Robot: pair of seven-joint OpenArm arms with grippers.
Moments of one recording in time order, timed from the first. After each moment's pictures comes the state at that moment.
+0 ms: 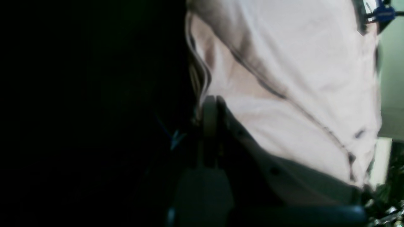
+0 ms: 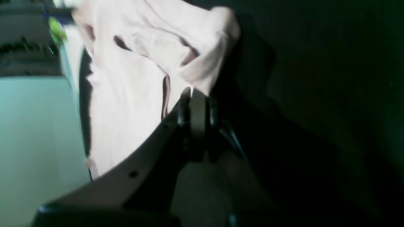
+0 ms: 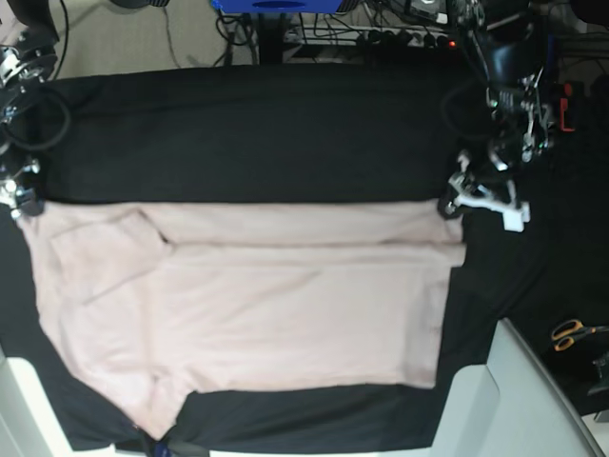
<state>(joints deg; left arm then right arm) -1.0 -12.0 -27.4 54.3 -41.3 -26.1 36.0 13.5 18.2 63.1 29.3 32.2 34.6 -39.0</state>
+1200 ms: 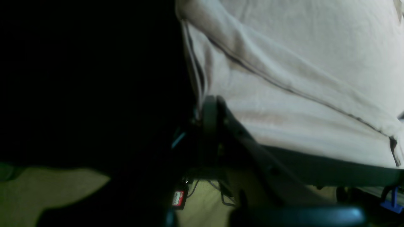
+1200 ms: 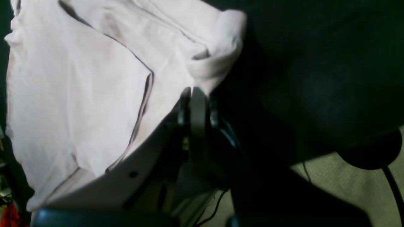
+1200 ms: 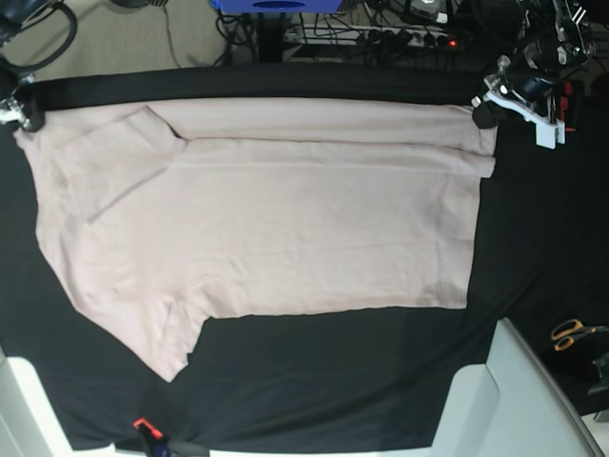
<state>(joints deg) 26.4 -12.0 -34.4 83.5 -41.8 -26.9 44.3 -7.8 8.8 63.7 61.9 33.2 35.7 -55.4</state>
